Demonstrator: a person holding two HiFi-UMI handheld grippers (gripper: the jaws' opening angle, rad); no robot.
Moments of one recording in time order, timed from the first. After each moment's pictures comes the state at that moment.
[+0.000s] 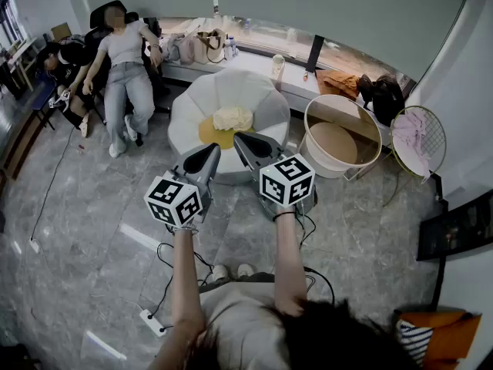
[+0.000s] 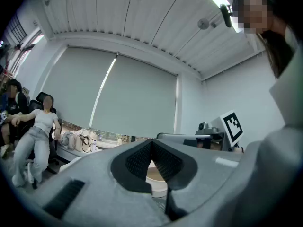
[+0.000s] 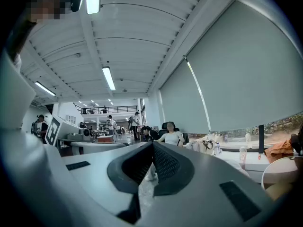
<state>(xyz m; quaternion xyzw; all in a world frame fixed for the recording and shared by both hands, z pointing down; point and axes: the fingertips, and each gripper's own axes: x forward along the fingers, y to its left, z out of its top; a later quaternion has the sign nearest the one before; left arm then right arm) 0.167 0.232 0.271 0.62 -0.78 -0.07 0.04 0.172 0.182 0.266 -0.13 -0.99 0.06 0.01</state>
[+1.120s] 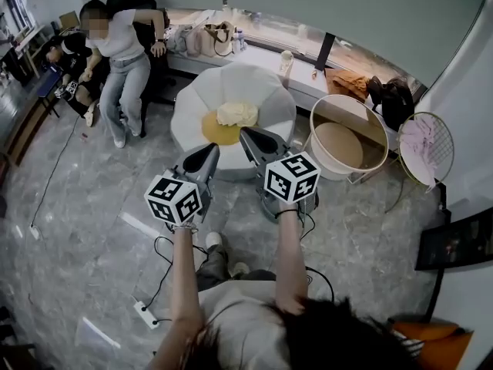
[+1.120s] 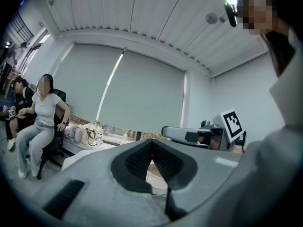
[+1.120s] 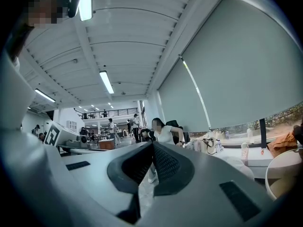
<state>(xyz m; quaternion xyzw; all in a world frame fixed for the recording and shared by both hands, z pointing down) 0.148 0.211 0.302 0.59 -0.80 -0.08 0.07 0.156 0.143 0.282 -0.13 -0.99 0.09 0.00</state>
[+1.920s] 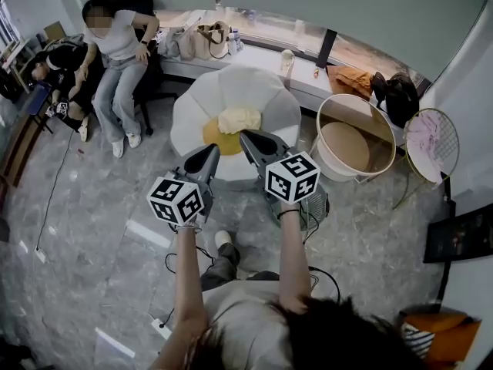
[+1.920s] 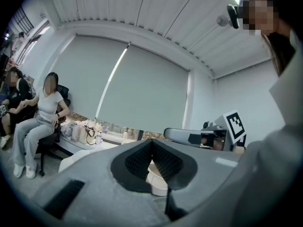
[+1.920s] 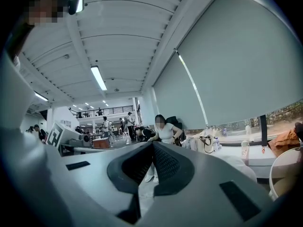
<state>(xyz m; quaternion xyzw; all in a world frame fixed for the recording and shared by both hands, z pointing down) 0.027 0.189 0.316 0.60 -0.79 -0.09 0.09 0.043 0.124 0.299 -0.11 -0.99 0.09 0.03</state>
